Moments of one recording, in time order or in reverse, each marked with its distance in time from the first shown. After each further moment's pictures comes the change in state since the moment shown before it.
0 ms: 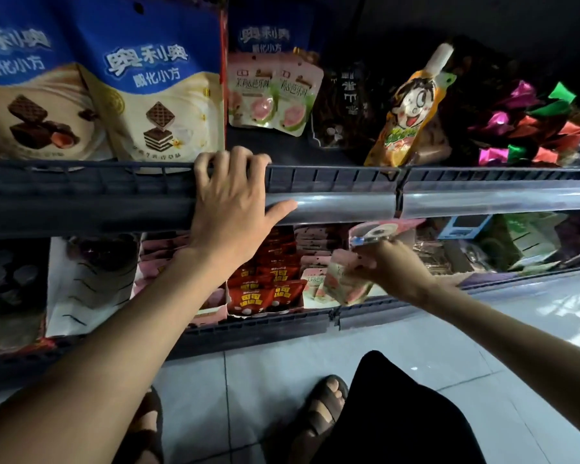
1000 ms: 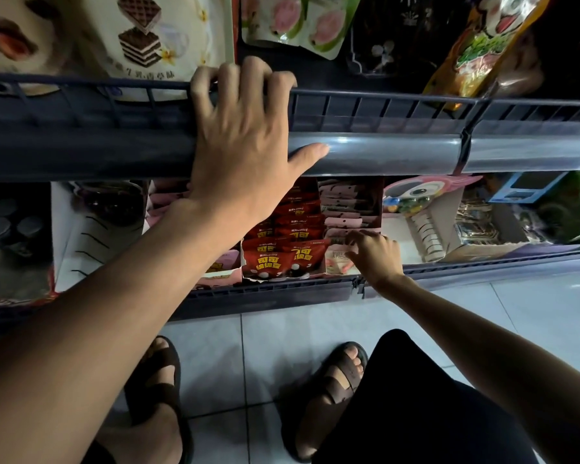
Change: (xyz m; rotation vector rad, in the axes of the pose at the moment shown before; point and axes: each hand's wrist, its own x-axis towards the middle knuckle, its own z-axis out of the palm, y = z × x) left_hand -0.001 0.001 0.014 0.083 0.036 -0.006; right_hand 0.053 0.025 0.165 -0.148 0.123 0.102
